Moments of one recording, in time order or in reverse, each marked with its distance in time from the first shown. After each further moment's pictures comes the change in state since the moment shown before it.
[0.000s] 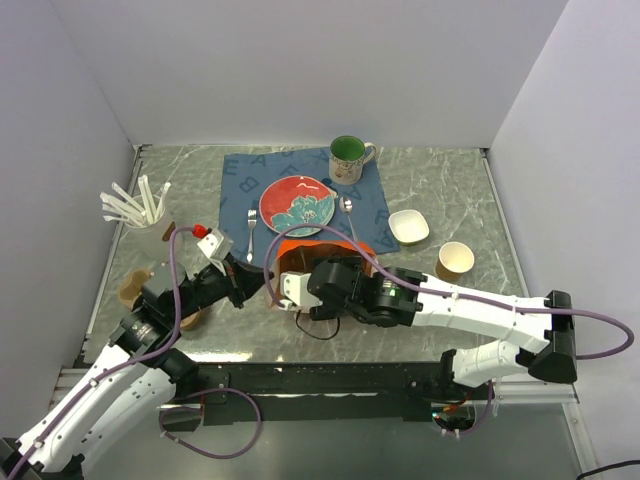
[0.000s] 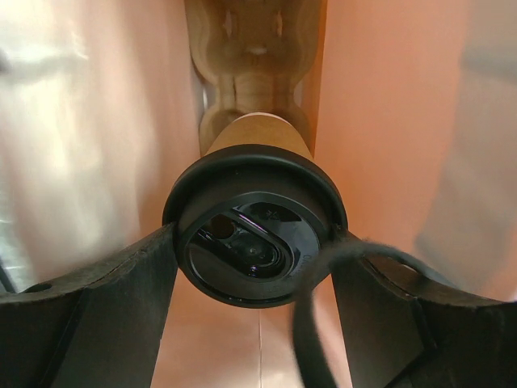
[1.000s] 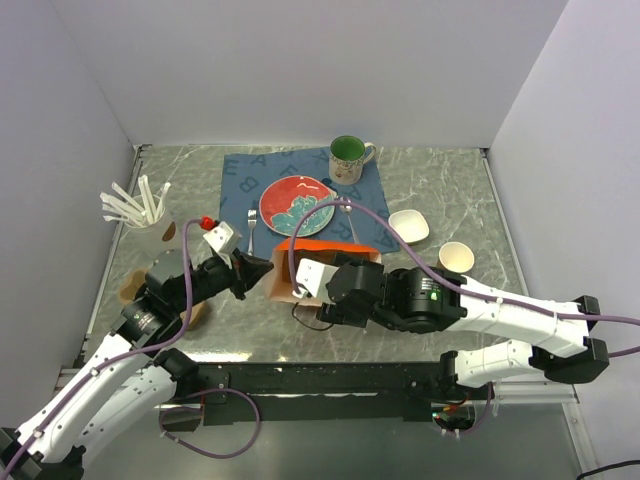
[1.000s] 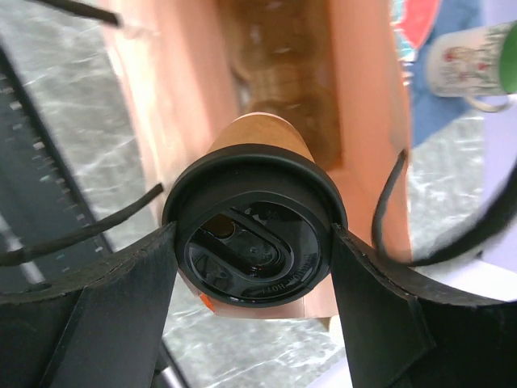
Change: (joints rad) left arm 0.000 0.083 0.082 -0.035 -0.031 0.141; right arm 0.083 -0.092 0.147 -0.215 -0.013 0.332
